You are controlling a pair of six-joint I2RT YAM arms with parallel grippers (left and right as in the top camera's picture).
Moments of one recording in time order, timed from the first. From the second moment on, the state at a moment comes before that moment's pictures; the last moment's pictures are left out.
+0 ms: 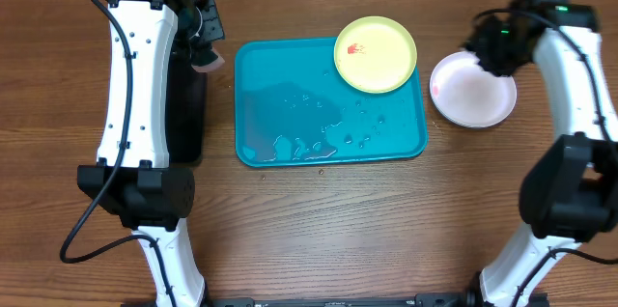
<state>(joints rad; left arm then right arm) -0.09 2.12 2.45 -1.60 -0.04 -0.38 -0.11 2.00 1.79 -0.97 -0.27 0.54</state>
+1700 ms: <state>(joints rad) -0.10 2.12 2.45 -1.60 -0.04 -0.38 0.39 2.27 1.78 -1.10 -0.29 0.35</state>
